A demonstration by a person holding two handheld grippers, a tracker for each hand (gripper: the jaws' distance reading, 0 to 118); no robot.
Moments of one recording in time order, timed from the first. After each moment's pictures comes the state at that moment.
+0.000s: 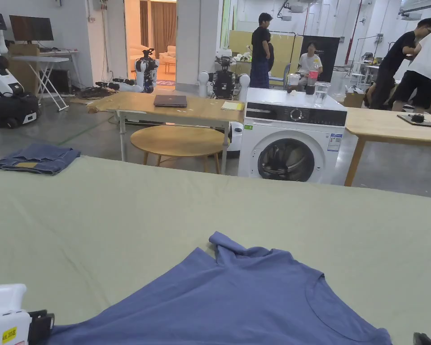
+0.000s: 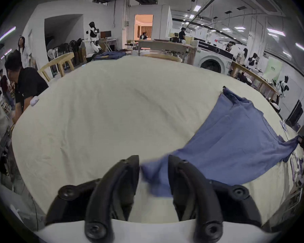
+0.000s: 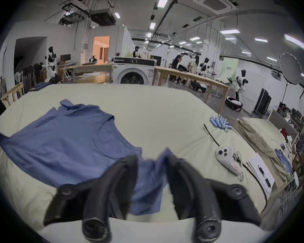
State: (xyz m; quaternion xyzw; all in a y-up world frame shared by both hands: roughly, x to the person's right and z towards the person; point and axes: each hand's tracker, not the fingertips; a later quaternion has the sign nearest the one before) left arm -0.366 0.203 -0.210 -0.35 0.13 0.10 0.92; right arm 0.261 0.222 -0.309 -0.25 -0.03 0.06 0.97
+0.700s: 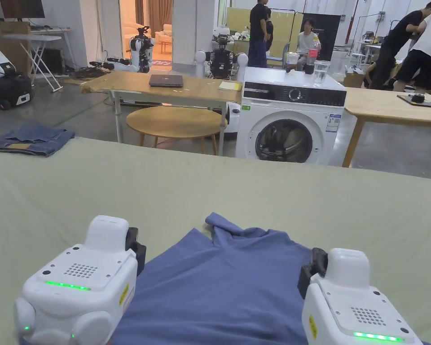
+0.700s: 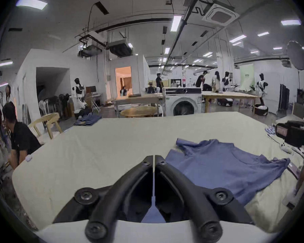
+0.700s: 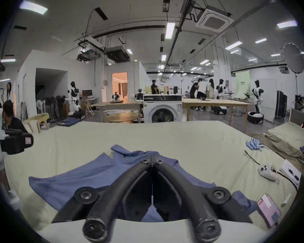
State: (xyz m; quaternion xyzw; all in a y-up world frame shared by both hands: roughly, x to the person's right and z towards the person) left arm -0.211 0.265 -0.243 -0.14 0.08 -0.01 0.99; right arm 0.100 0.259 -0.289 -0.10 0.07 -0.01 0.99
